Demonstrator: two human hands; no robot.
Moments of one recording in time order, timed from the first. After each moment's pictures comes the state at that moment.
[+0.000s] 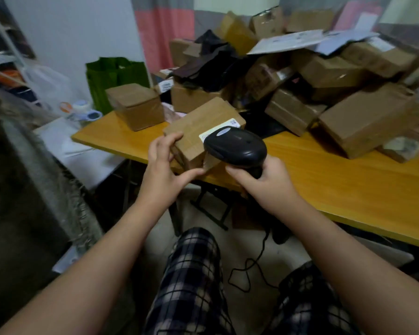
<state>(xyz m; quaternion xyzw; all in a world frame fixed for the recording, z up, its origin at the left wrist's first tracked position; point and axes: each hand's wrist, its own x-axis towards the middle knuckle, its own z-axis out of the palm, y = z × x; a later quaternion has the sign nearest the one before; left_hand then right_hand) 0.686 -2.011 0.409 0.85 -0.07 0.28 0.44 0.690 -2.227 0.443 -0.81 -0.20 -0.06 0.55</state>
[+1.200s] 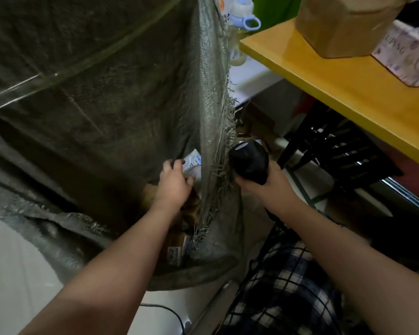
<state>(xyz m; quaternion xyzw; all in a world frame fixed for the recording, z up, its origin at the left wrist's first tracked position) 0.549 -1.762 0.216 0.86 0.41 0.06 0.29 0.667 -1.954 0.273 -0.76 -0.31 0.22 0.53</state>
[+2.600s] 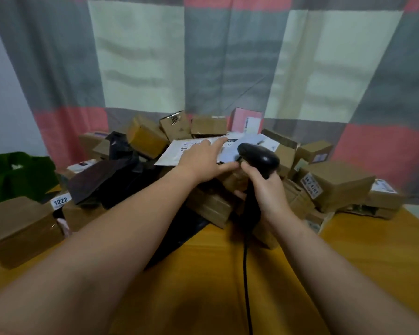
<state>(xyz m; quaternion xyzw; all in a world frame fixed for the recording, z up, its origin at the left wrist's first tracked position) 0.953 -2.227 0.580 0.95 -0.25 0.16 0.13 0.847 -2.363 0.545 -0.65 0.02 -0.18 0.74</state>
